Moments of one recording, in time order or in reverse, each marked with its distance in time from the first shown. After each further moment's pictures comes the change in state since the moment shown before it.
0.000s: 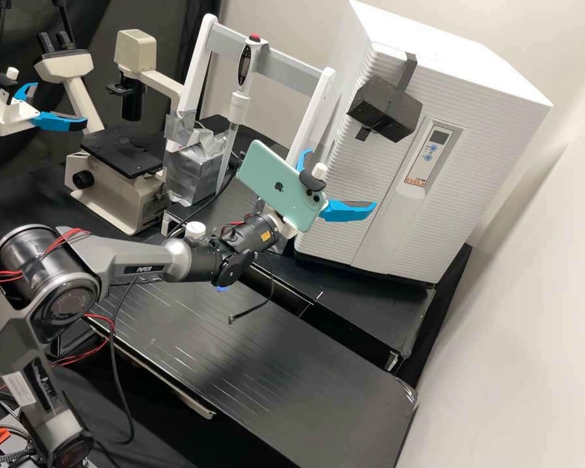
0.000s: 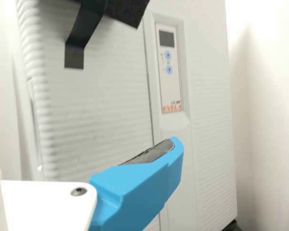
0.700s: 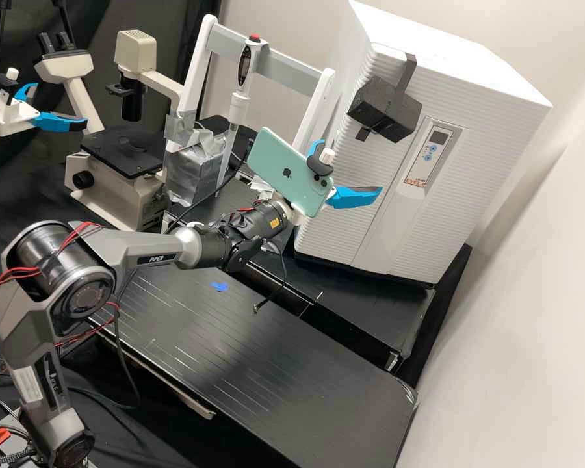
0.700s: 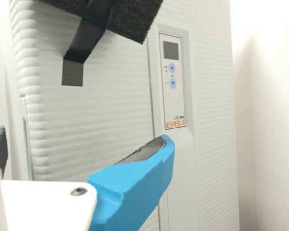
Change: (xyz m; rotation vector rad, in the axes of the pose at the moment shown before) arm 0.019 -0.002 -0.011 -0.030 0.001 0.002
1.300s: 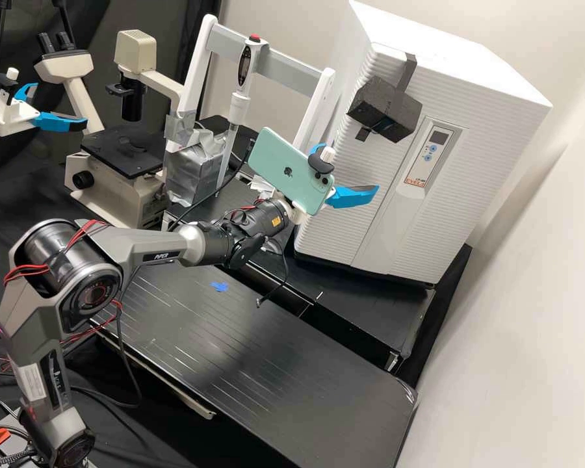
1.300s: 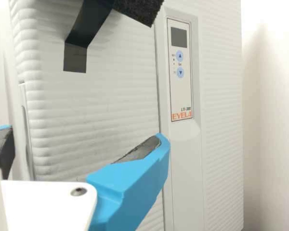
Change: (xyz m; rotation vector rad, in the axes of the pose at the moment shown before) arm 0.006 -0.005 0.005 -0.007 -0.026 -0.024
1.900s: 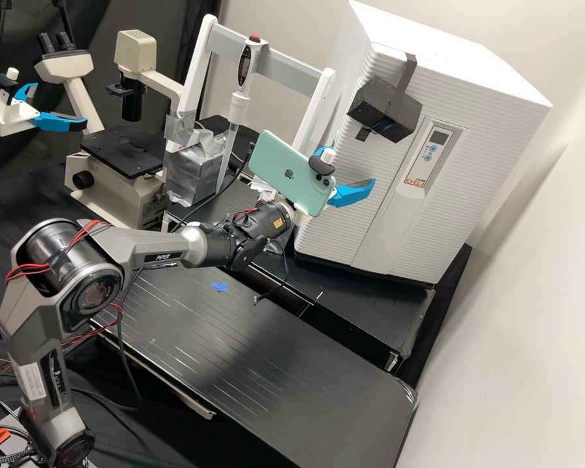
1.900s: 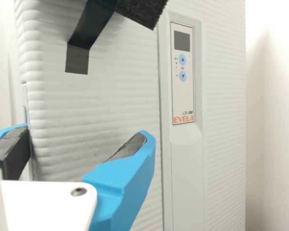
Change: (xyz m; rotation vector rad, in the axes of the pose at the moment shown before) arm 0.001 0.002 0.004 -0.015 -0.003 -0.004
